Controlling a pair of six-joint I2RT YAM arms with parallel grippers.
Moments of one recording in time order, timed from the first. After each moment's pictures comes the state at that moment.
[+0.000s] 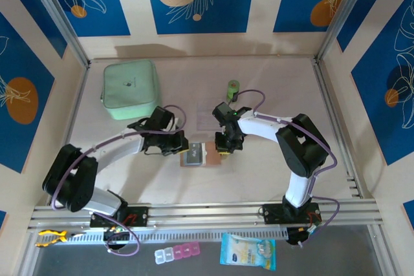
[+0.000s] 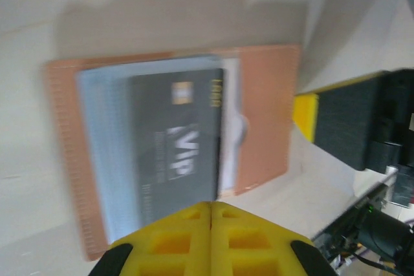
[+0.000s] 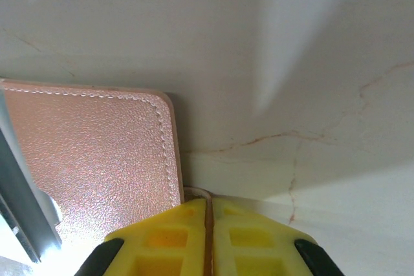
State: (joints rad) left arm -0.59 1.46 0.82 -0.41 0.47 -0.76; right arm 0.67 1.80 1.10 -0.75 -0.21 0.68
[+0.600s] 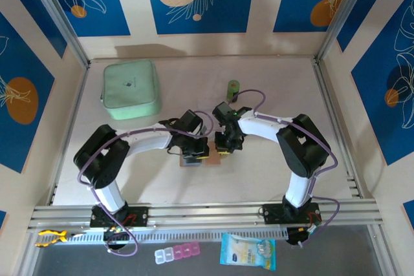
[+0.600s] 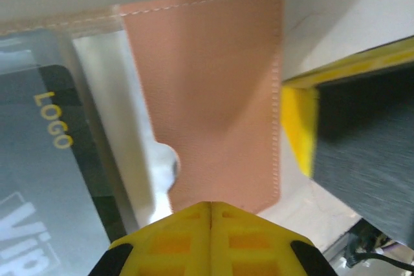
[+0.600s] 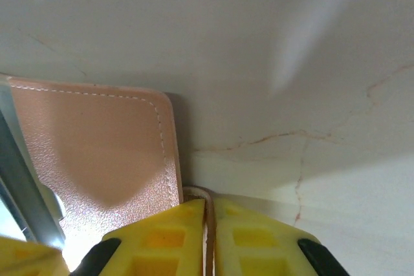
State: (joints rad) left arm -0.77 1.74 0.98 -0.39 0.44 -0.78; right arm 0.67 1.79 1.10 -0.74 -0.22 0.68
